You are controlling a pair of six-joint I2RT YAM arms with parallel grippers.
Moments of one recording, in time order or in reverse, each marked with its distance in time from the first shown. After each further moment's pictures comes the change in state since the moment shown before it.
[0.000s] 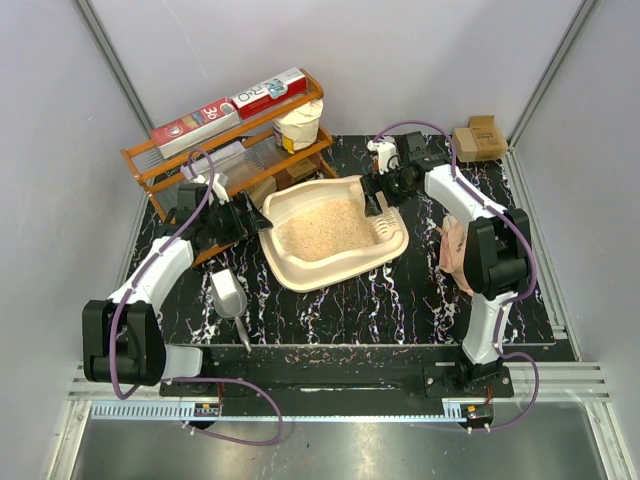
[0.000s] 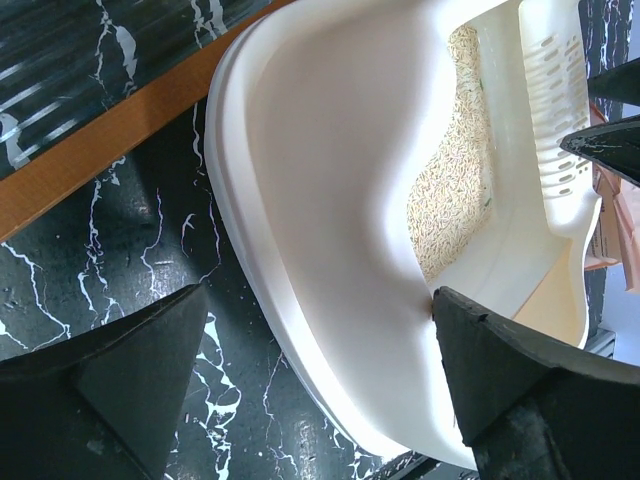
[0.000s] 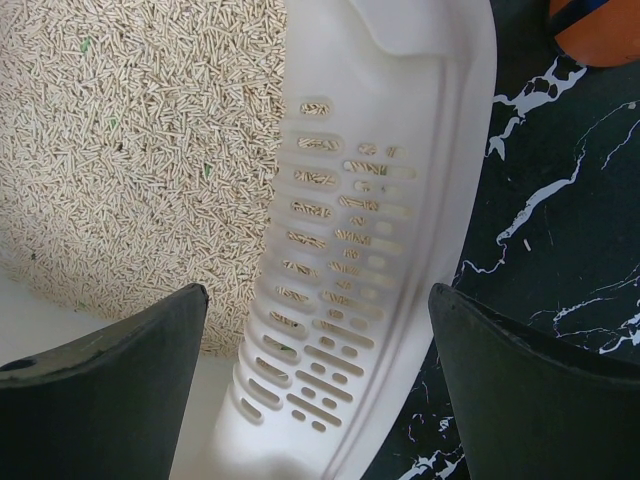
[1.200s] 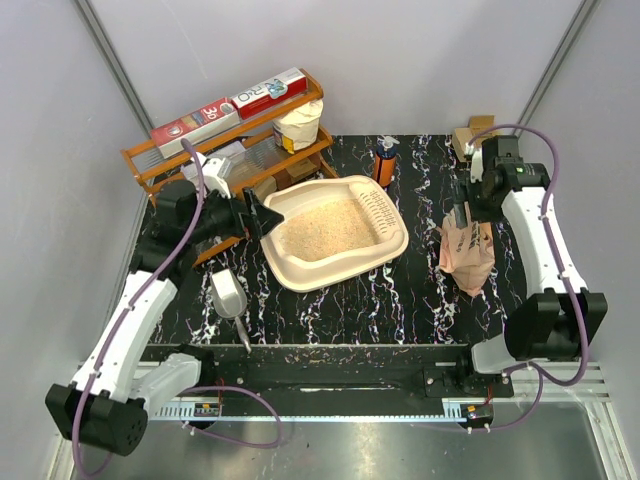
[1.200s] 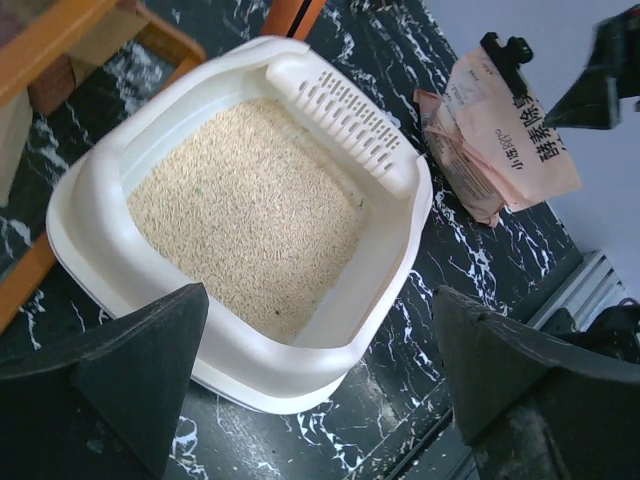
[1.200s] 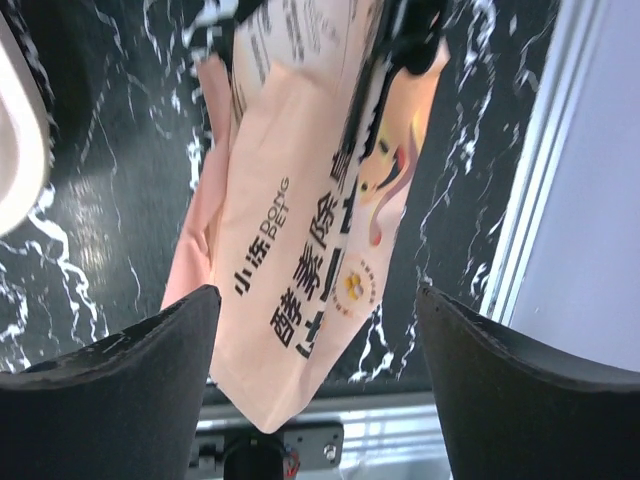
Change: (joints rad) left arm -0.160 -0.325 0.118 -0.074 0.042 0.124; right arm -0.297 -0.502 -0.119 -0.403 0.445 0.053
